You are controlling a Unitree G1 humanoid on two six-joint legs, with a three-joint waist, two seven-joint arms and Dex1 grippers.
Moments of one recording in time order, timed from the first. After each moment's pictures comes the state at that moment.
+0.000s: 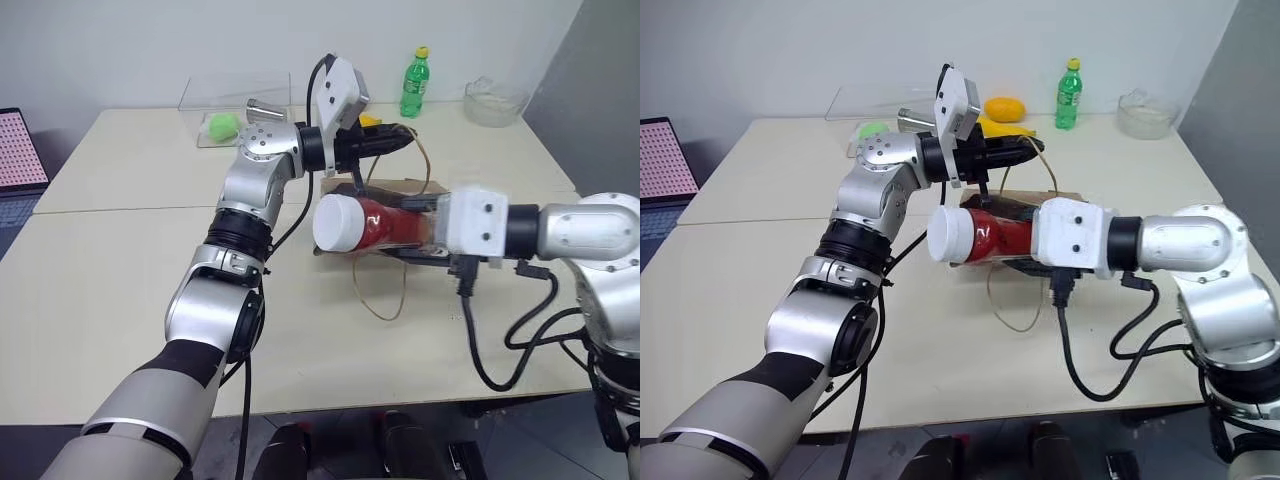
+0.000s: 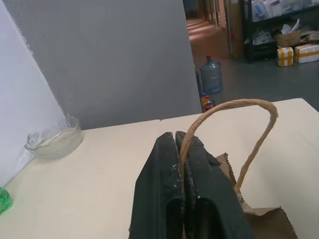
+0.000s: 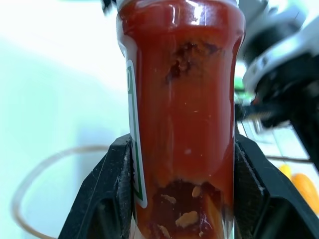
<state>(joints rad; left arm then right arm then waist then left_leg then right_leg) -1.25 0.22 -0.04 0.76 -0.21 0.03 -1.15 -0.67 -0.74 0.01 -0.67 0.22 0.66 1.13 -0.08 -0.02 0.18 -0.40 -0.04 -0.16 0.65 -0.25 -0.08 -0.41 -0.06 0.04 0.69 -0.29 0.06</state>
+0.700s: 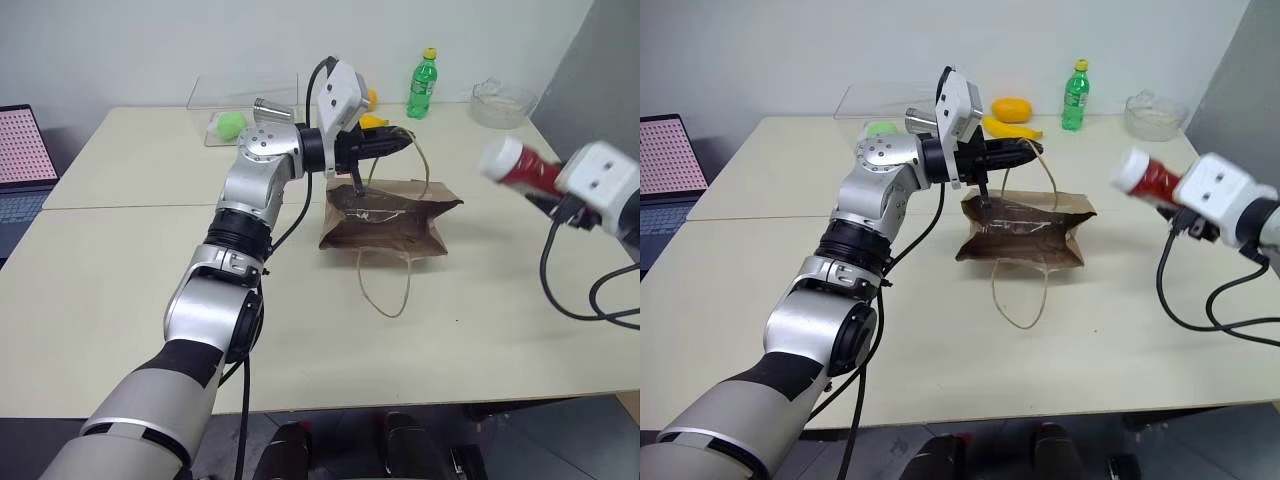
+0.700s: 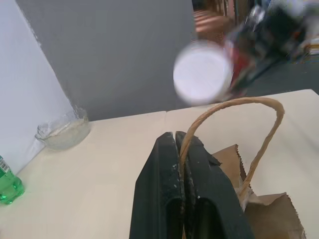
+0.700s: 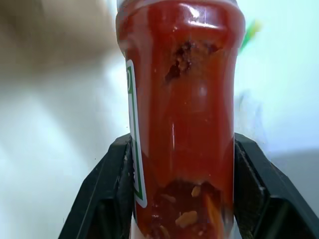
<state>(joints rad) -1.25 0.22 -0.05 0.74 -0.20 0.03 -1.13 -0.42 -1.08 -0.06 -0.03 -0.10 0.26 0.83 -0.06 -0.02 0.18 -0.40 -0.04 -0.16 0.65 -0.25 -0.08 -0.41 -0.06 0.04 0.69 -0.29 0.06</state>
